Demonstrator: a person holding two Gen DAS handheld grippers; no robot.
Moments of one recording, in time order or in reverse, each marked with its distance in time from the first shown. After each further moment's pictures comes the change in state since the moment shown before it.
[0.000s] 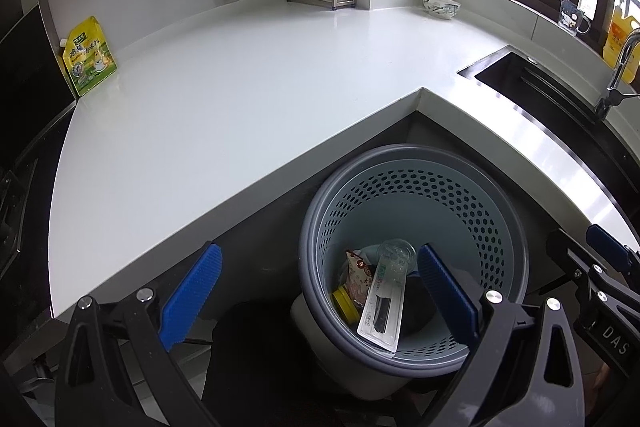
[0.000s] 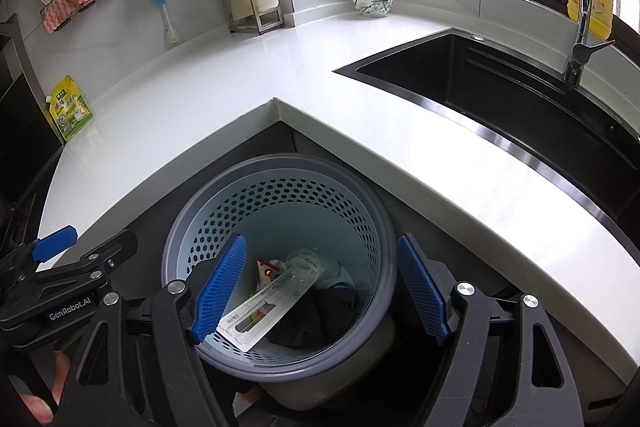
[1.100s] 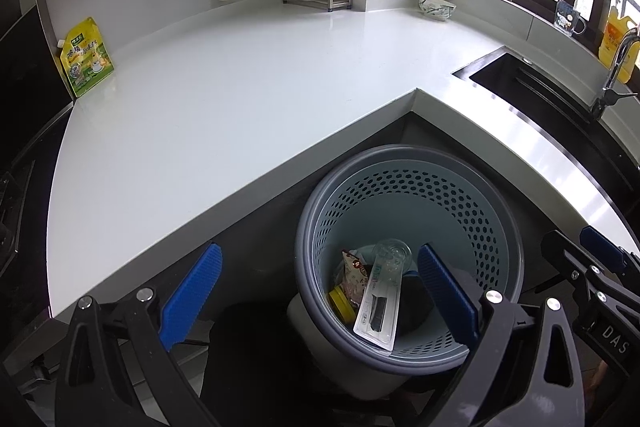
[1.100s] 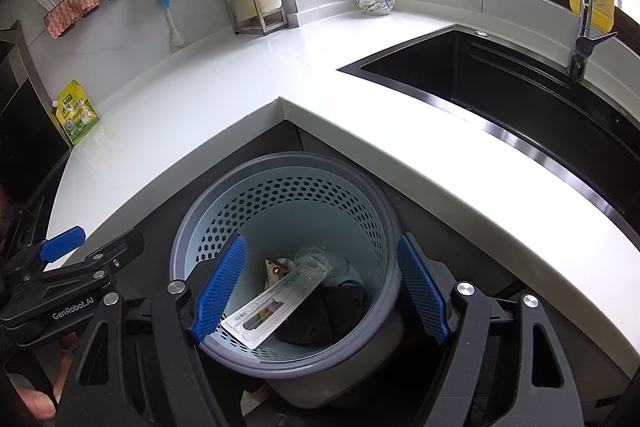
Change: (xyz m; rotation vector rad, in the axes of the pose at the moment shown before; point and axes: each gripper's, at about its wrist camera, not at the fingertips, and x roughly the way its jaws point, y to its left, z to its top) left arm -0.001 0.002 -0.002 0.003 -0.006 -0.017; right arm -0.002 -0.003 -0.001 0.015 0.001 0.025
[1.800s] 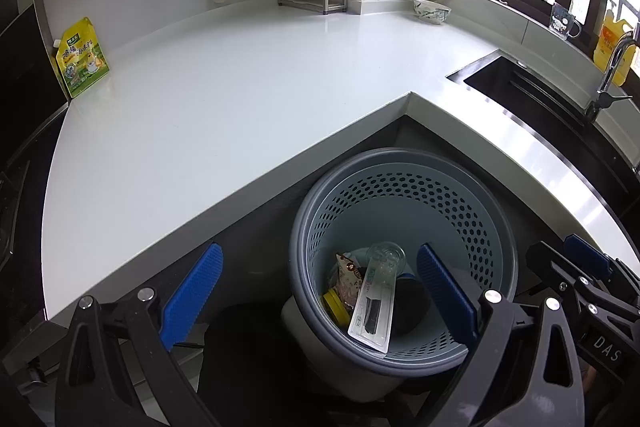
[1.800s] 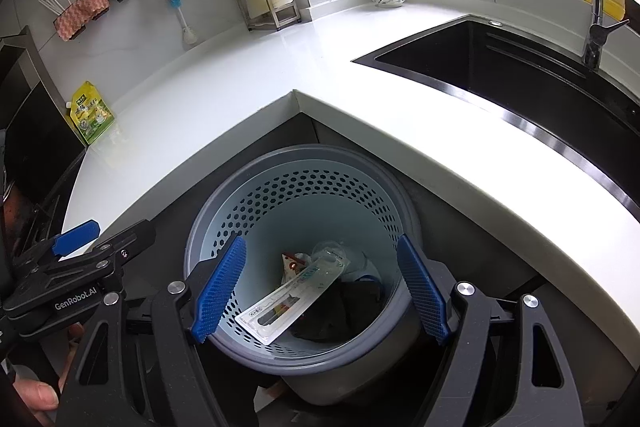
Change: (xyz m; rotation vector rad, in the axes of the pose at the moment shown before) left arm -0.001 -0.001 0.002 -0.002 -0.010 -0.026; right arm 0.006 -0.004 -0.004 0.009 0.017 0.084
